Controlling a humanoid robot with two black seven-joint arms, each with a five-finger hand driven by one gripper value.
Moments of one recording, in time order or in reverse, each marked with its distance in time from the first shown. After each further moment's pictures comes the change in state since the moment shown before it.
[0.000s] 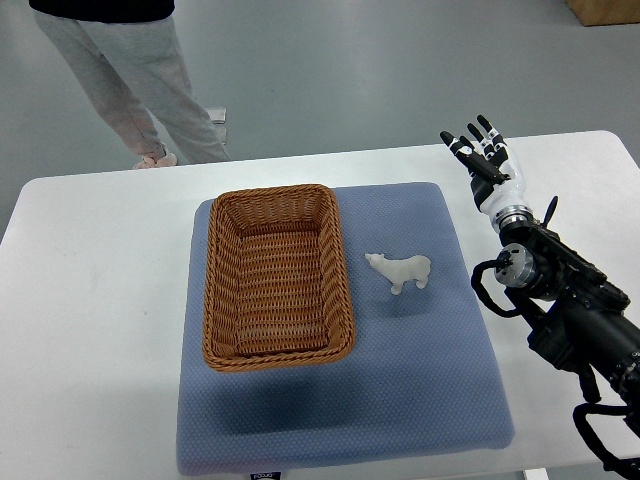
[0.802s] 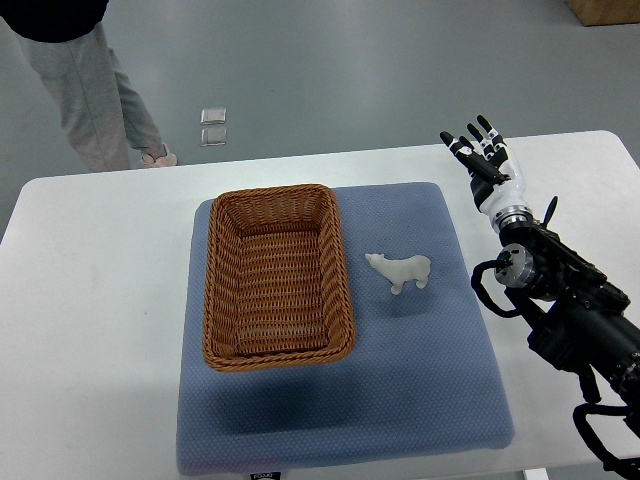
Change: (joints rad) left arm -0.007 0.000 -0.002 0.028 0.001 0.004 0.012; right arm -0.001 0.000 0.000 0.001 0.000 0.000 0.000
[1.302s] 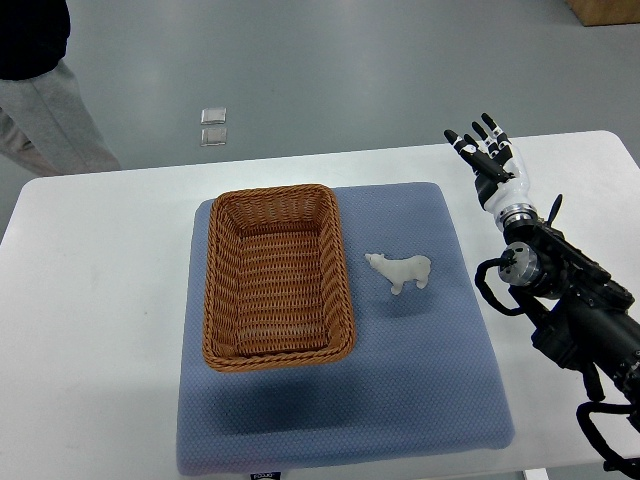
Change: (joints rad) left arm -0.001 0.000 0.000 0.002 0.000 -0.001 0.000; right arm 0.004 -0.014 -0.002 -0.002 -0.001 -0.003 0.000
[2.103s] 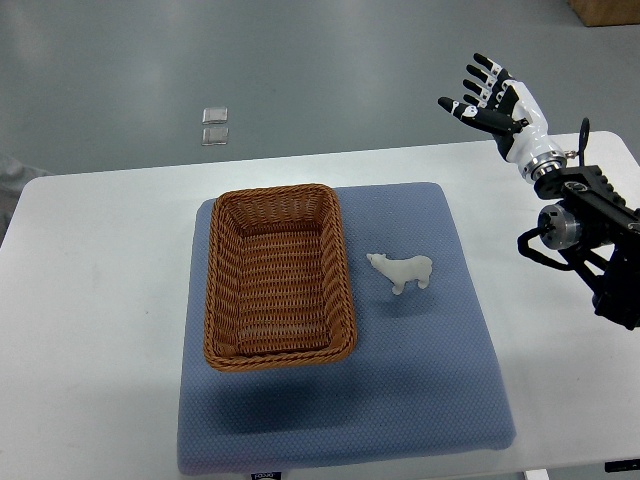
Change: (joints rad) left arm -0.003 0.000 0.000 0.002 0.000 0.000 0.000; right arm 0.131 -0.262 -0.305 0.182 -0.137 0.015 -0.020
